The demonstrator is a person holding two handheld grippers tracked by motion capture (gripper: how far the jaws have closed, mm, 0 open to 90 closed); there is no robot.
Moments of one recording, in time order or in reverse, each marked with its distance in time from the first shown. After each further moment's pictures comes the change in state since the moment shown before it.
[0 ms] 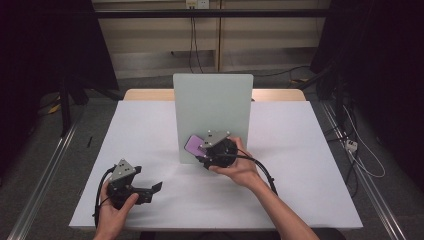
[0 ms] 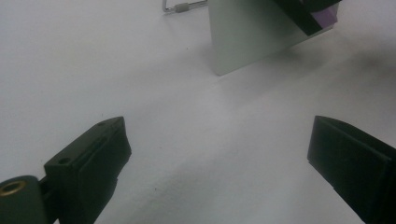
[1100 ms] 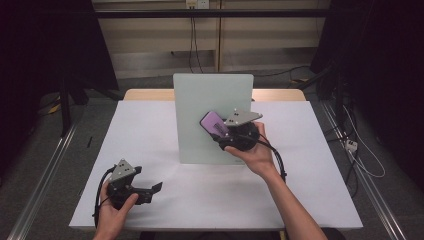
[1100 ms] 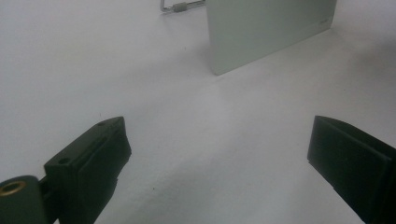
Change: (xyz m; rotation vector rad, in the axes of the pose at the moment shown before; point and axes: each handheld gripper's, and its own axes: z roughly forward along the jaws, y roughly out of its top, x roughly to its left) left arm 0.001 0.000 -0.001 0.002 -0.003 -0.003; right arm -0.047 0.005 -0.061 -0.150 -0.128 0.135
